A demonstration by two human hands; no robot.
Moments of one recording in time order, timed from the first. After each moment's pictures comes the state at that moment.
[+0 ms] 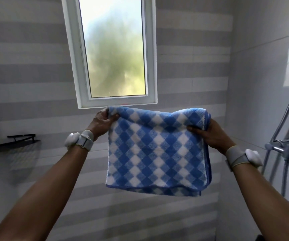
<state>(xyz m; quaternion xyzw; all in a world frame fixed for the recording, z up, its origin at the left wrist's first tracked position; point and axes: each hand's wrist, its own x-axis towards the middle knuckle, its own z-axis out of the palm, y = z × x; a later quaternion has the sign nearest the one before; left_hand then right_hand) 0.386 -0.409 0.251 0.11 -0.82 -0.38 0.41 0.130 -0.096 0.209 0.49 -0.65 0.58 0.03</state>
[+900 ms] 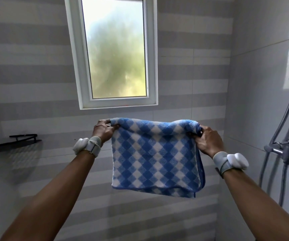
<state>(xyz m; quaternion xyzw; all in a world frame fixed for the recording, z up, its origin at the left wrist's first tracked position) 0.370 -0.444 0.212 0.29 -0.78 -0.38 0.41 0.142 -0.112 0.191 0.33 -0.83 0.40 0.19</state>
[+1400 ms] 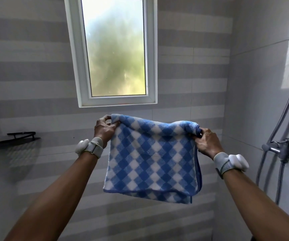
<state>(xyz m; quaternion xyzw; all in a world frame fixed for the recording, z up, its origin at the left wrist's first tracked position) 0.370 -0.423 0.209 0.25 -0.71 -0.47 0.46 0.139 -0.112 0.183 0.32 -0.83 0.44 0.12</state>
